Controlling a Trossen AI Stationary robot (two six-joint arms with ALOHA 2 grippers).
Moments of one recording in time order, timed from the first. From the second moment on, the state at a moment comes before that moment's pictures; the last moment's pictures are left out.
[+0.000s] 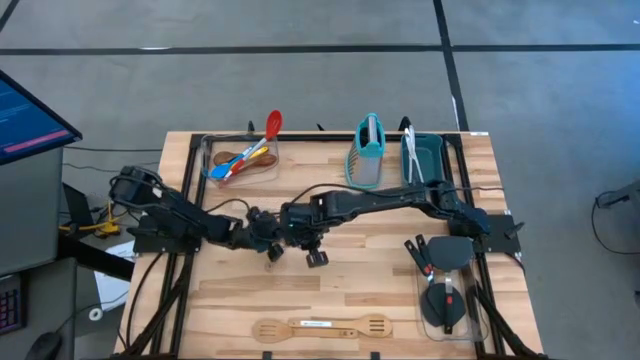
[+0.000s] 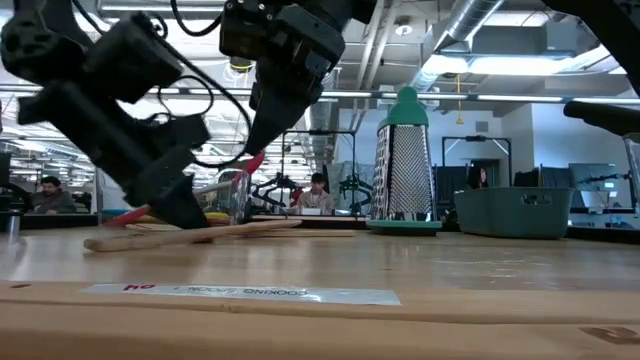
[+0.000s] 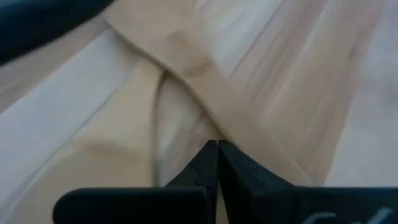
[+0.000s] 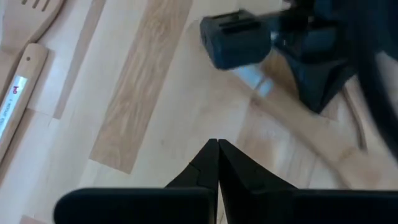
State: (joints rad) left arm -0.24 1.59 0.39 0.34 -0.54 -0.62; right arm 0.08 2.24 1.97 -0.86 -0.16 -0.22
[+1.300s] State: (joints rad) left arm -0.29 1.48 0.33 0.53 -0.37 -0.43; right arm 0.04 2.24 1.99 -0.98 -0.13 -0.40
